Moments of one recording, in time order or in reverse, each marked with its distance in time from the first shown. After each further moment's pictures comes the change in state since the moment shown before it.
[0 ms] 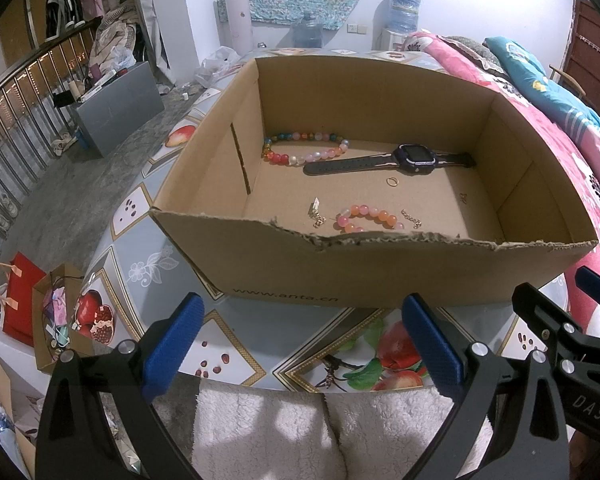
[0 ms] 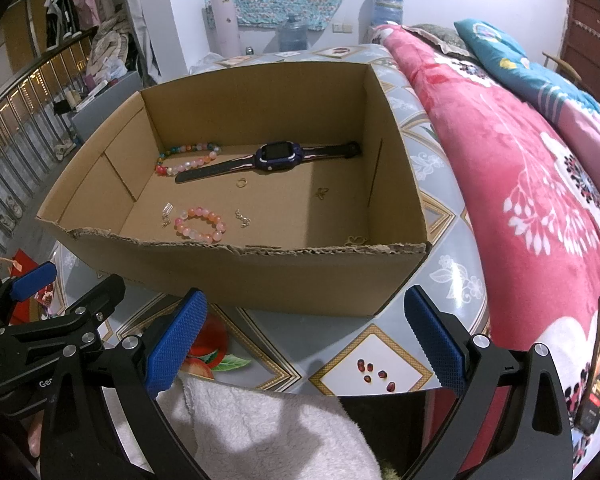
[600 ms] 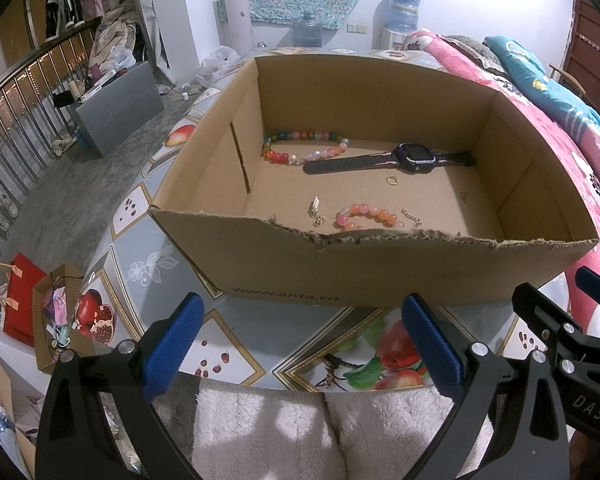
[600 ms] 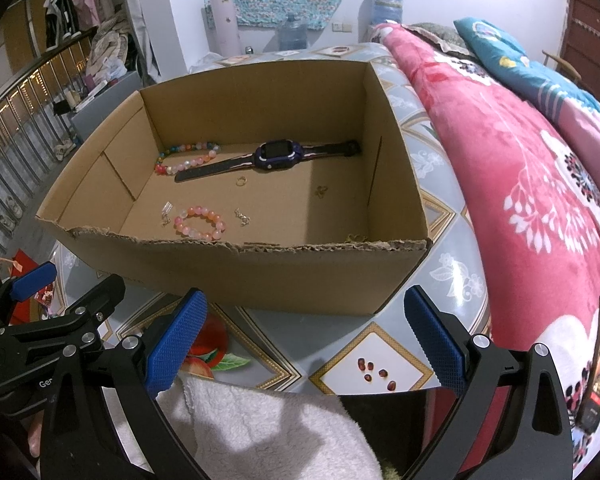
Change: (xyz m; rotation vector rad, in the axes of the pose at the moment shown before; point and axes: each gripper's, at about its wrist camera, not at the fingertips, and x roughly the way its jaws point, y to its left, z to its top) left arm 0.000 -0.001 0.000 0.001 0.000 0.001; right arm 0.000 -0.002 0.000 0.000 0.002 0.001
